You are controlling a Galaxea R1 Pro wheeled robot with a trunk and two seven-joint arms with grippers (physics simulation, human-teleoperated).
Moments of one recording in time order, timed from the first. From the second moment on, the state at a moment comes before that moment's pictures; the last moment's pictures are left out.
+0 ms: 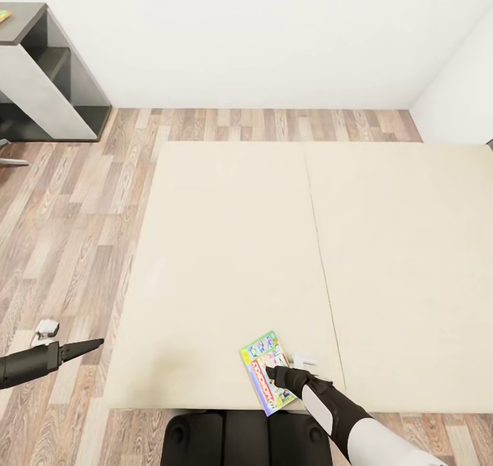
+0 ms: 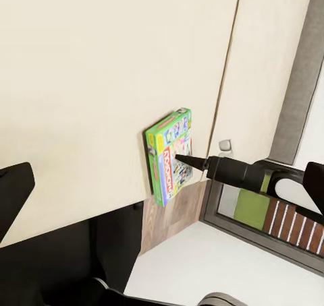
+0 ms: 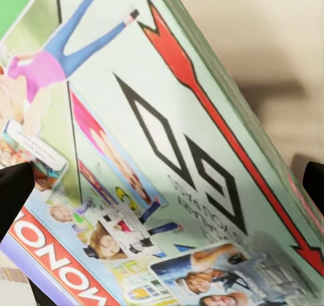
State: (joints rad) left arm -0.39 0.44 0.52 -1.11 -0.08 0.89 -1.56; right arm -0.64 0.07 0.42 -0.36 -0.61 0.14 0.02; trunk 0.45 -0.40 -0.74
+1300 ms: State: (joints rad) left arm -0.38 0.44 0.52 -1.11 -0.08 0.89 -1.56; right arm -0.64 0.07 0.43 -0.35 -0.60 0.14 0.02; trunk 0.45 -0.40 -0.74
